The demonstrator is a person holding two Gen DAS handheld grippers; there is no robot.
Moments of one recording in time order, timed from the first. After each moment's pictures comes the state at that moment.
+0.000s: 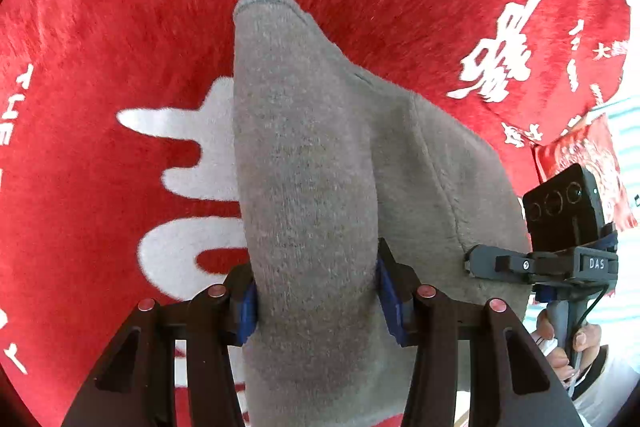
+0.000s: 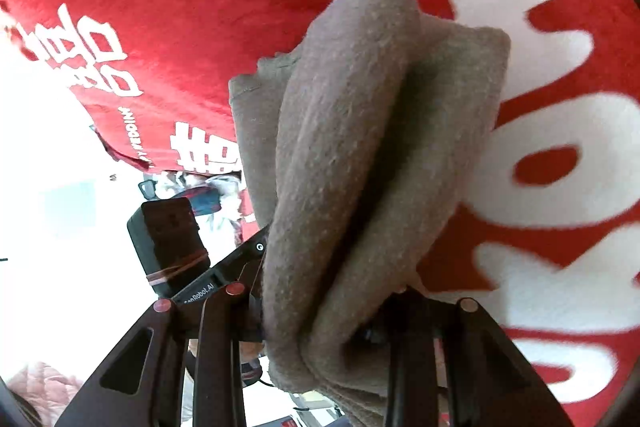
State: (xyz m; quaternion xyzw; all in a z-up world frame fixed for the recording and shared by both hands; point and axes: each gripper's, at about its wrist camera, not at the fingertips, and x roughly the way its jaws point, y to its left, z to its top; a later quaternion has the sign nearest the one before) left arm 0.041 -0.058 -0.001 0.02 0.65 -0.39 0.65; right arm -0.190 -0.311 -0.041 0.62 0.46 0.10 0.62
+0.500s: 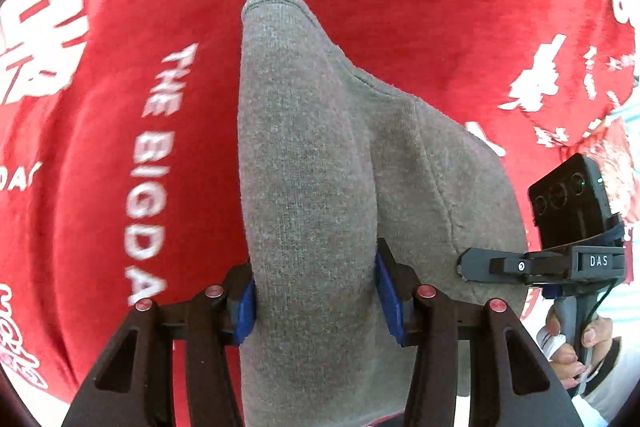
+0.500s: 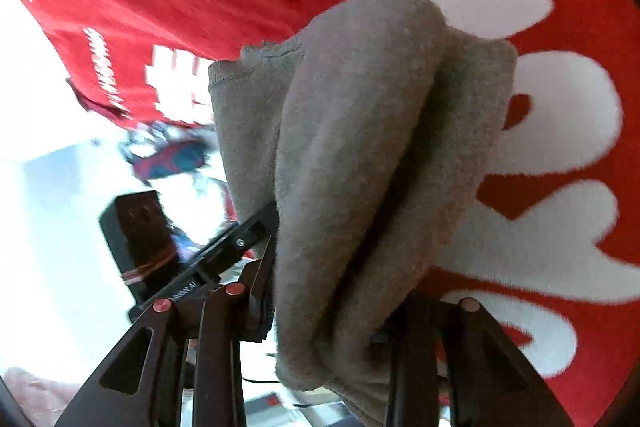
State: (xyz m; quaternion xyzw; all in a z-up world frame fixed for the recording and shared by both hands) left arm 0.091 0.095 0.012 0.06 0.65 -0.33 0.68; right arm -0.098 -0.152 -0.073 0.54 0.56 0.11 0.62
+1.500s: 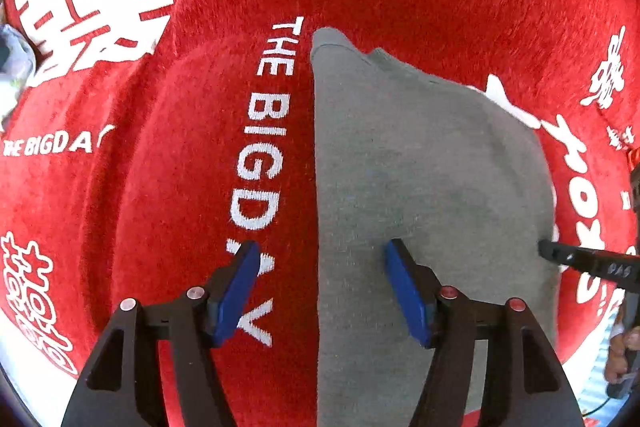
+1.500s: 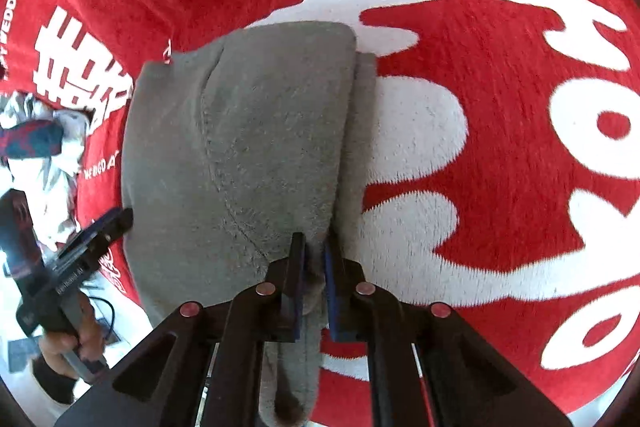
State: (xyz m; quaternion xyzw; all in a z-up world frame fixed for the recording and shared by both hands) left arm 0.080 0.127 -0.022 0.12 0.62 -0.24 0.73; right arm -0.120 -0.141 -0.061 0.36 0.64 -0.06 0.68
